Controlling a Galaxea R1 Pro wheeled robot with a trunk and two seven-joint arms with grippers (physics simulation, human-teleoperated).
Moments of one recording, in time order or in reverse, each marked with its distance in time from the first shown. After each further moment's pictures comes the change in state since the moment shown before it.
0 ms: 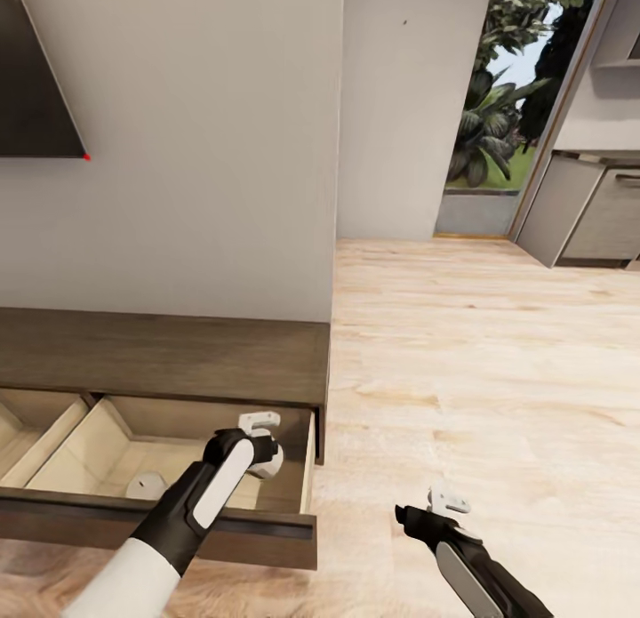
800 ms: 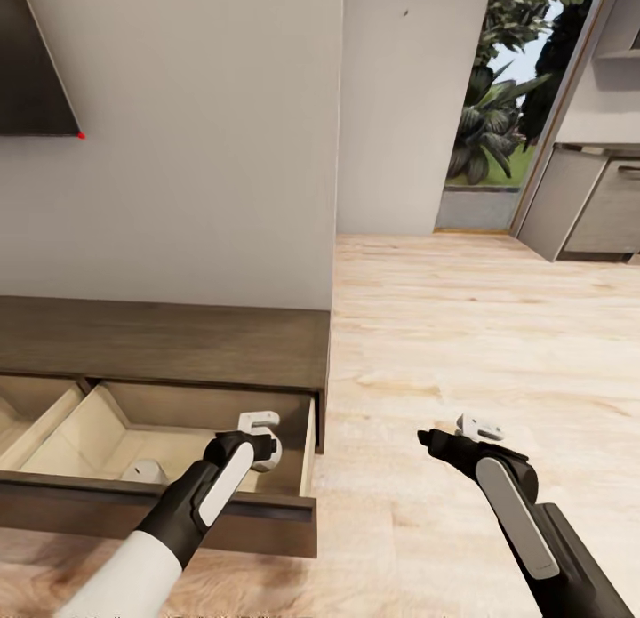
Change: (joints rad) left arm -0.025 -0.003 0.007 0.102 -0.112 -0.081 -0.118; right arm 0.000 0.005 -0.335 -0.630 -0.017 0.525 -0.252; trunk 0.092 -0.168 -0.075
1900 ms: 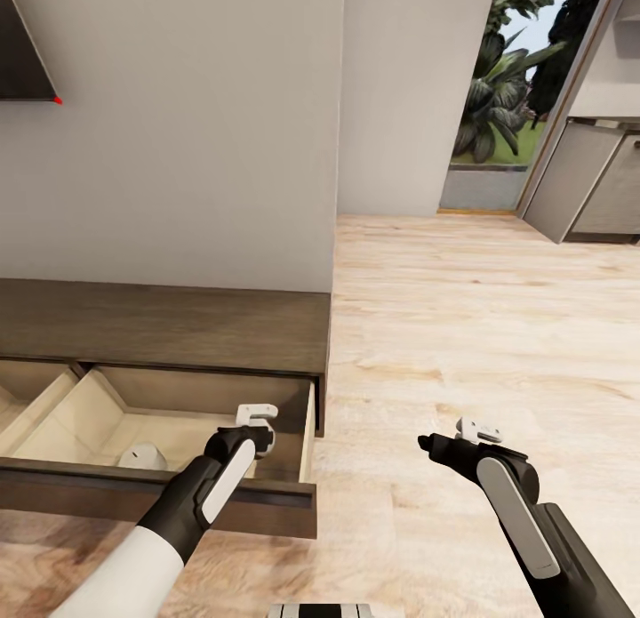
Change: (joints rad) left arm -0.011 -0.004 0.004 -0.015 -0.105 -0.009 0.004; right arm 0.000 -0.002 -0.005 0.004 0.003 0.053 0.000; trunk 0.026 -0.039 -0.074
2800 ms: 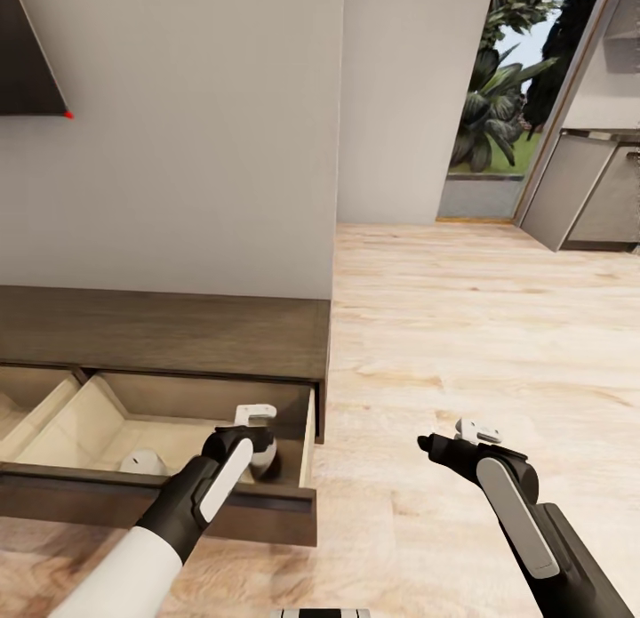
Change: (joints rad) left arm 0.000 0.004 0.010 -0.001 0.015 0.011 -0.008; right arm 0.000 0.002 -0.001 0.004 -0.001 -0.001 0.005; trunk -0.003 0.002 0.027
